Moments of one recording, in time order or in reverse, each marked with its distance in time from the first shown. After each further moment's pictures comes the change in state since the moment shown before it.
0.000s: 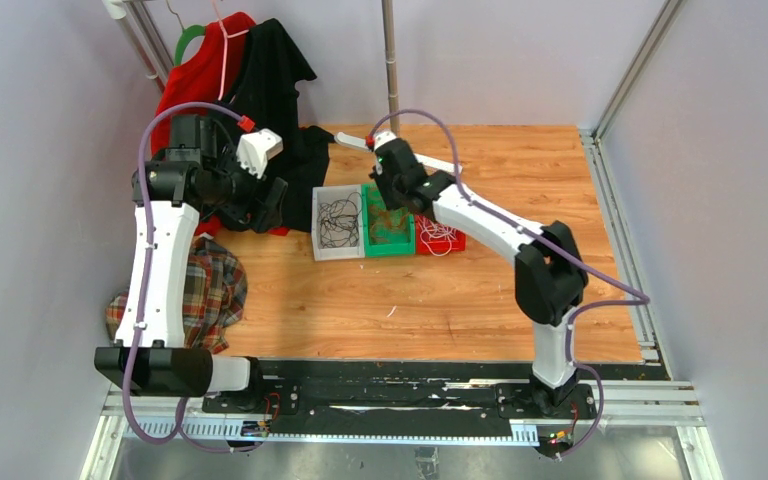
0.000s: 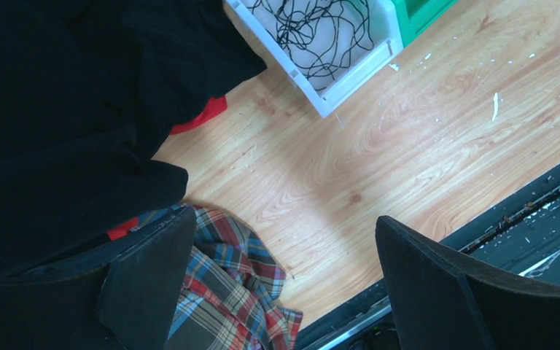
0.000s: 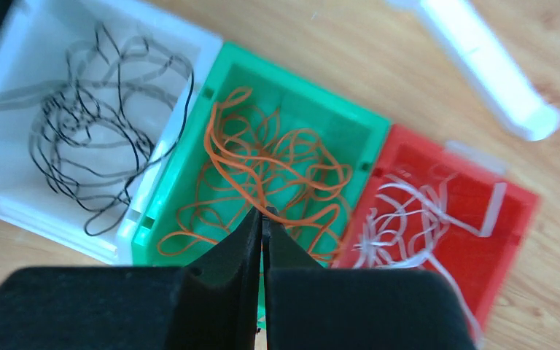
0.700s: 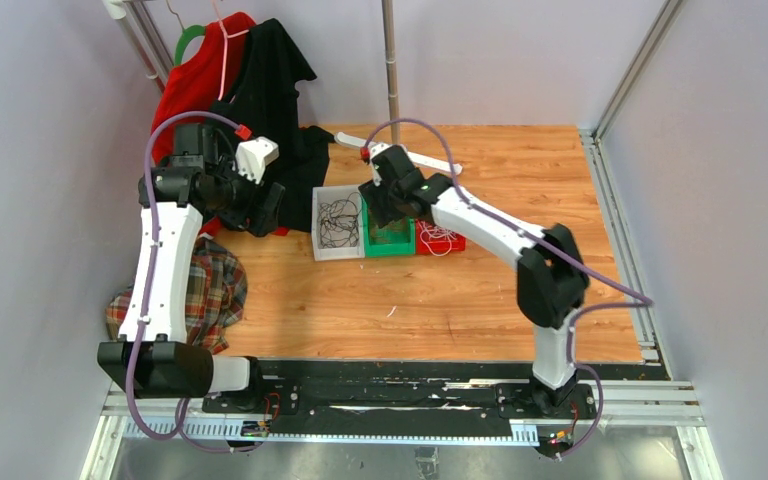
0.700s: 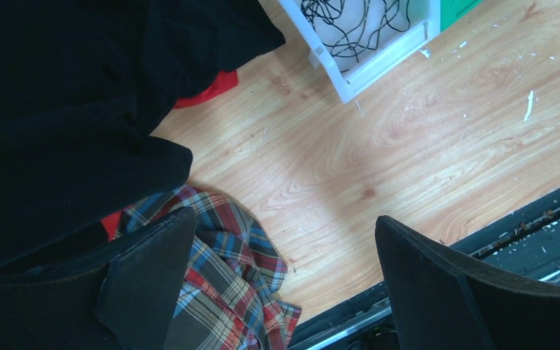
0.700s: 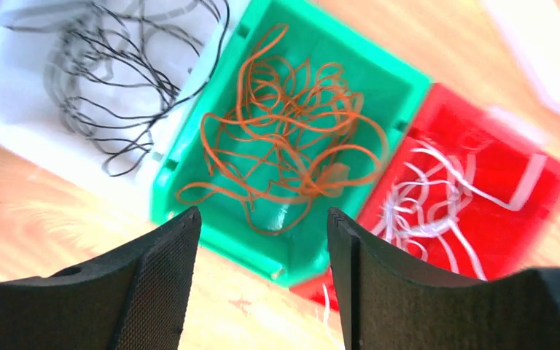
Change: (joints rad) left arm 0.037 -0.010 -0.116 0.059 -0.044 -0.018; right arm 0.040 0.082 -0.003 -0.116 -0.034 -0.020
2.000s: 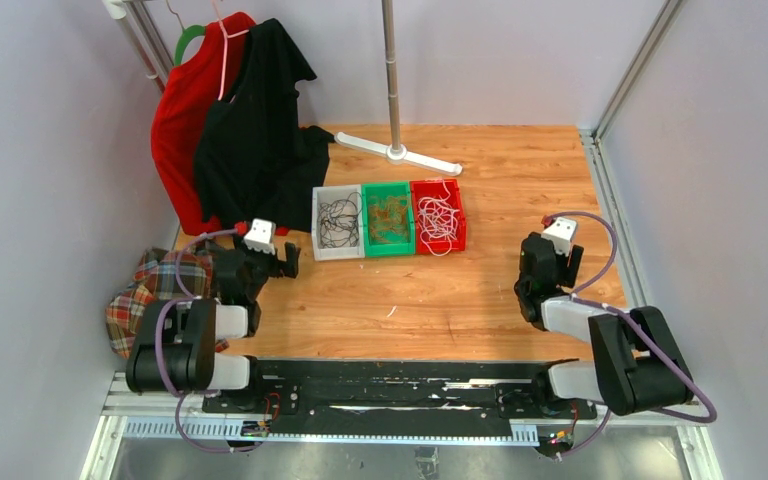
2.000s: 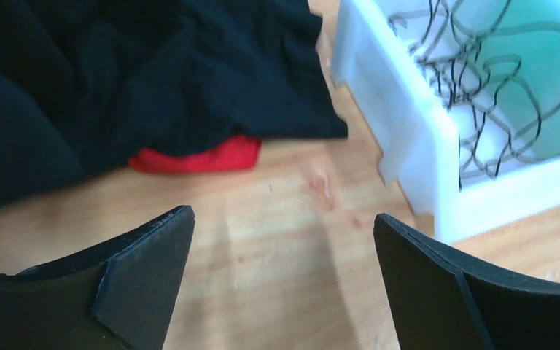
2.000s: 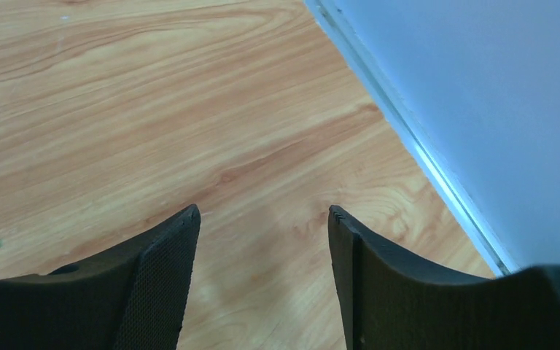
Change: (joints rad) left arm 0.013 -0.006 -1.333 2.059 -0.070 -0.400; right arm -0.553 -0.705 -1.361 1.024 0.693 0.000
